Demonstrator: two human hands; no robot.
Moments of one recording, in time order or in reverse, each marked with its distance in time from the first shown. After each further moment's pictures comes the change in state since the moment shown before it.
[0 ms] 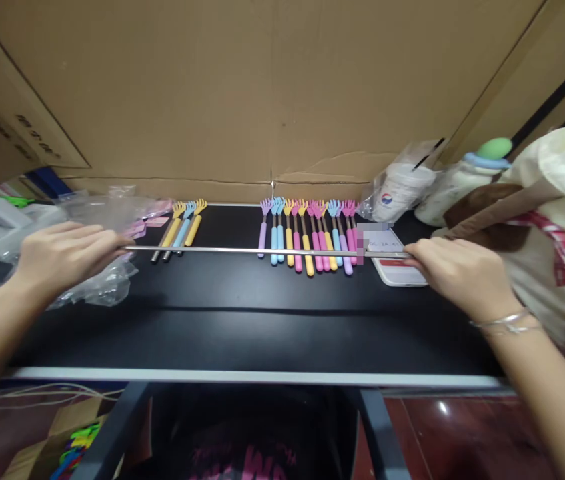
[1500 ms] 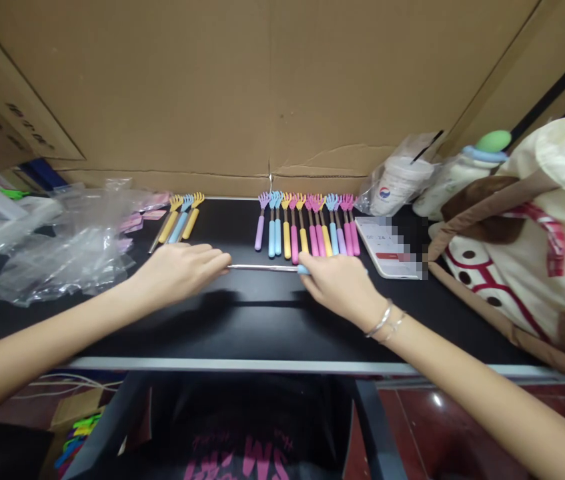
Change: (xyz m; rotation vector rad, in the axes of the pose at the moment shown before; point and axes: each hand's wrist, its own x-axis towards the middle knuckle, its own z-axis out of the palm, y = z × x) left_hand 0.084 0.096 -0.010 -0.362 -0.175 0.059; right_hand 0.076 -0.117 -0.031 0.367 -0.313 0.061
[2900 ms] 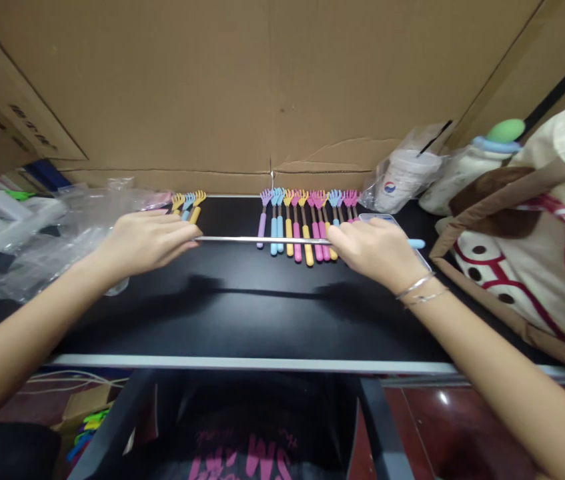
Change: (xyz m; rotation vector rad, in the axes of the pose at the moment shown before) left_hand -0.020 -0.057 -0.001 0.129 -0.030 -0.050; right_hand 0.005 0.056 -0.004 -0.276 0.198 -0.139
